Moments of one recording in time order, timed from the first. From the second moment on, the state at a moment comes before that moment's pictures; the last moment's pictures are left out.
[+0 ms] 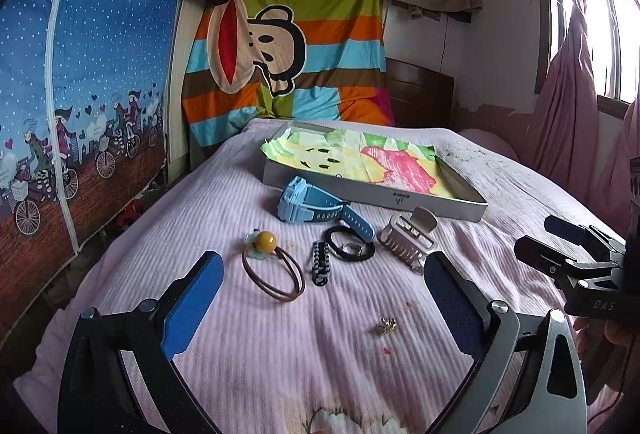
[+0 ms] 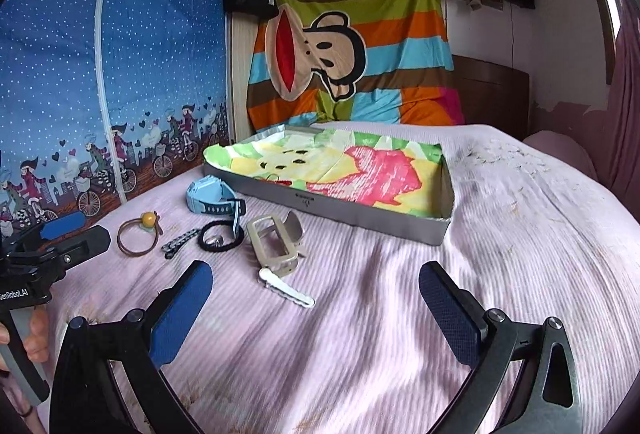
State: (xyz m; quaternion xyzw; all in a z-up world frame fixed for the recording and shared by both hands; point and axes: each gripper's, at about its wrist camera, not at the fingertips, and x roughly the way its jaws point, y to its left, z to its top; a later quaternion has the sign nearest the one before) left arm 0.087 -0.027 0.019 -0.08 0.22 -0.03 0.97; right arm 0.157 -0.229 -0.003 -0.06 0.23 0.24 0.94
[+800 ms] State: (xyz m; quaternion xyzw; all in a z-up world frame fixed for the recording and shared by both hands) left arm 0.106 -0.043 -0.032 -0.03 0.29 -0.12 0.95; right arm 0.209 -0.199 -0.056 -0.08 0.36 0.28 0.89
